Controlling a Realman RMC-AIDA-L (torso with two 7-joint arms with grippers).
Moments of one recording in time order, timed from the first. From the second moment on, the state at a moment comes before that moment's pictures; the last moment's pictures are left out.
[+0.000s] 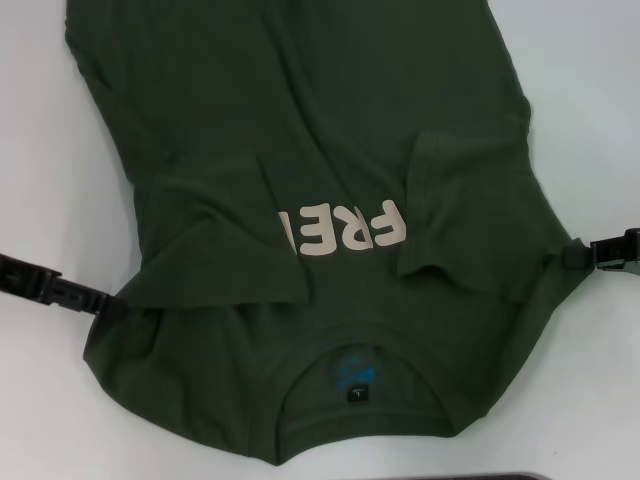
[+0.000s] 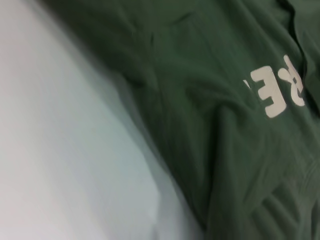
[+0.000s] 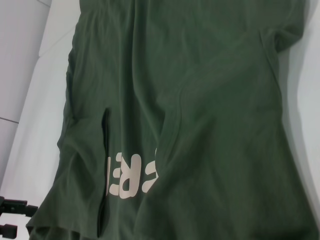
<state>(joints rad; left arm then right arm) -0.62 -1.96 0.64 0.75 2.65 1.76 -2.19 0.47 1.95 -0.33 -0.58 -2.51 -1.66 2.11</state>
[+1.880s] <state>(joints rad) -0.64 -1.98 0.65 0.75 2.66 1.74 -2.17 0.48 1.94 -0.32 -0.58 -2.51 -1.64 2.12</state>
